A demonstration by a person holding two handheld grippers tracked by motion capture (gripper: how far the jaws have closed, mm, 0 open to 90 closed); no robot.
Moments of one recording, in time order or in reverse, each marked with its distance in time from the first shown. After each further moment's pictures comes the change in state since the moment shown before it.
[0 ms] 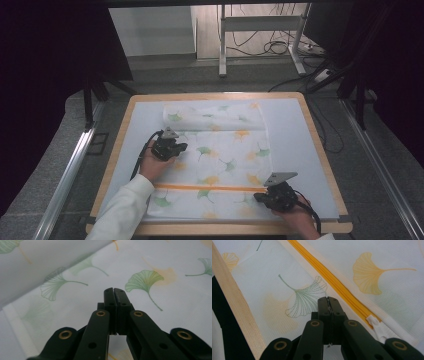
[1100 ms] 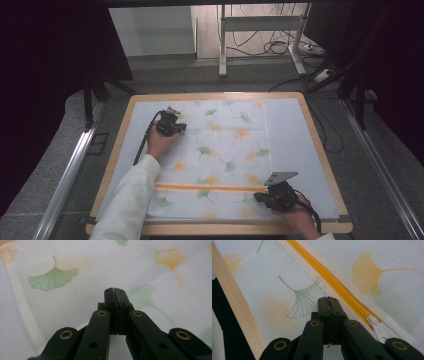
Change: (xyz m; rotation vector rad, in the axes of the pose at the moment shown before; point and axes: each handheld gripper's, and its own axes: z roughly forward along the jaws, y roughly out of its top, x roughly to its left) left arm 0.057 0.041 0.041 0.011 0.044 -0.125; right arm -0.002 0.000 0.000 -0.005 0.010 0.005
